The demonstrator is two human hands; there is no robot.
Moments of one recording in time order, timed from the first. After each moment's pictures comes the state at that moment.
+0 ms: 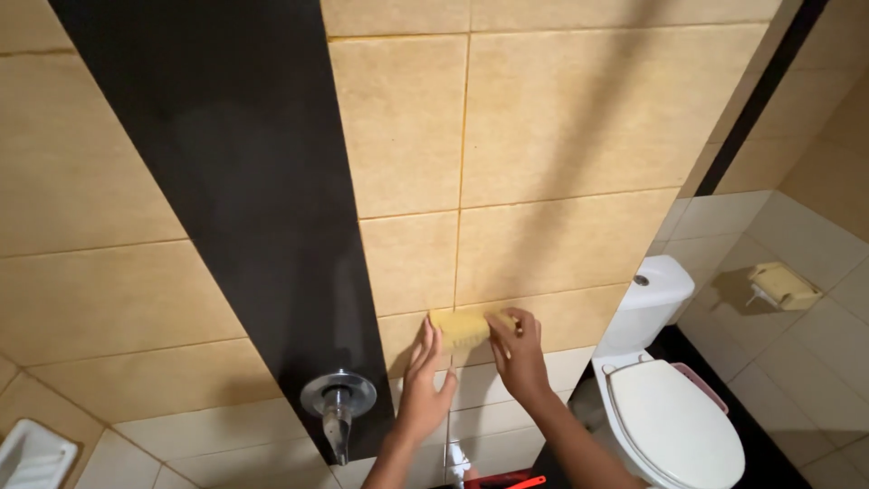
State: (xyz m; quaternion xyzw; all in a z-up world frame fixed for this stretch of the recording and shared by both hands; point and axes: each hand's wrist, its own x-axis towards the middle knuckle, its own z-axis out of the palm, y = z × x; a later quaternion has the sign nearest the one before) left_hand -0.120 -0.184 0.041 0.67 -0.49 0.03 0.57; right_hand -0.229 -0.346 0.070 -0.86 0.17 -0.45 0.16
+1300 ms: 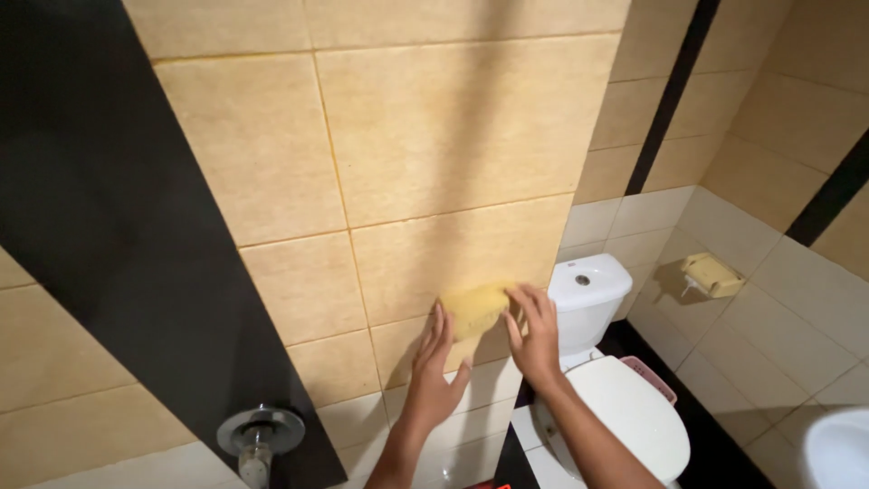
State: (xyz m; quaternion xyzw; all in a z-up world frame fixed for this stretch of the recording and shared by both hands) left_hand -0.202 -0.299 0.095 0.64 -0.55 0.02 0.54; right_hand -0.317 -0.465 0.112 -0.81 0.21 -0.53 0.12
